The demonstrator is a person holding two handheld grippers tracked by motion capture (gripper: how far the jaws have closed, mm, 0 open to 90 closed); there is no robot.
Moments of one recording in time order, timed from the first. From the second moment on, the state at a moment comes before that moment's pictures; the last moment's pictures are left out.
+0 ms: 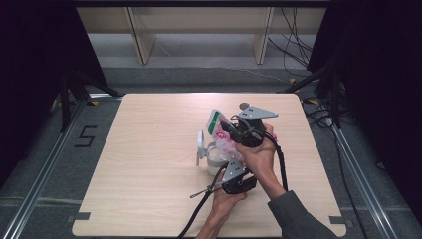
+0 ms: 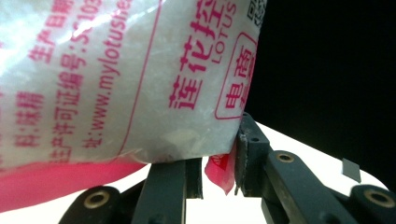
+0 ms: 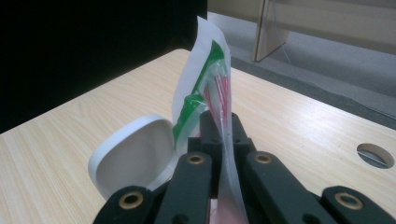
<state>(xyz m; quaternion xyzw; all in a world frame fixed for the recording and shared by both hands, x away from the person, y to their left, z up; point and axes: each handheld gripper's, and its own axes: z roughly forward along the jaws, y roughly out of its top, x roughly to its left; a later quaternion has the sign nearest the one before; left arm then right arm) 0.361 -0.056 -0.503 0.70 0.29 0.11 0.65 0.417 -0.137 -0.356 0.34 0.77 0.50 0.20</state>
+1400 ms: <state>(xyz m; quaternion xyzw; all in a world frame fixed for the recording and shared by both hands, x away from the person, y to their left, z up) 0.364 -0.056 -0.503 0.69 0.28 0.11 0.66 0.418 -0.129 -0.358 0.36 0.77 0.49 0.18</state>
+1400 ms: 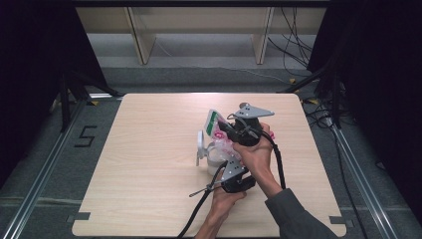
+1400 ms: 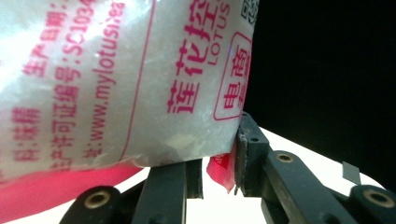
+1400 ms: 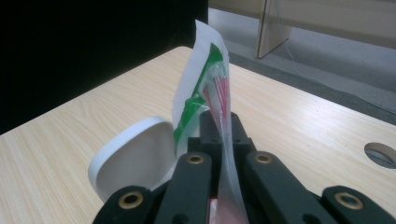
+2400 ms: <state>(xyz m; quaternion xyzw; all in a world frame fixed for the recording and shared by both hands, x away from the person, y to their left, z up) 0.362 -0.056 -0.502 0.70 0.28 0.11 0.65 0.421 -0.130 -0.359 0.35 0.77 0.50 0.19</state>
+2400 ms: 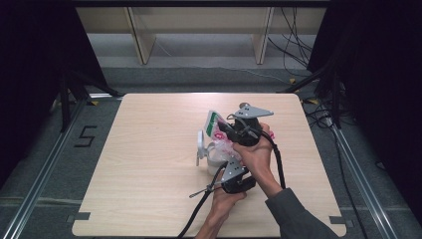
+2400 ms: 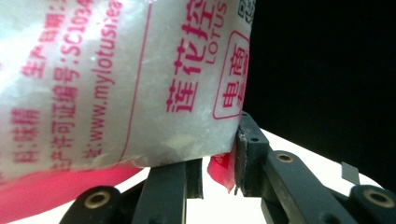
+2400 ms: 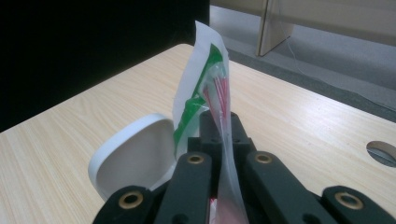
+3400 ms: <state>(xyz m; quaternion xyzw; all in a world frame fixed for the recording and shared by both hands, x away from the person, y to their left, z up) 0.361 -0.057 -0.501 0.69 0.28 0.11 0.66 0.419 -0.125 -0.360 0.35 0.78 0.49 0.18</state>
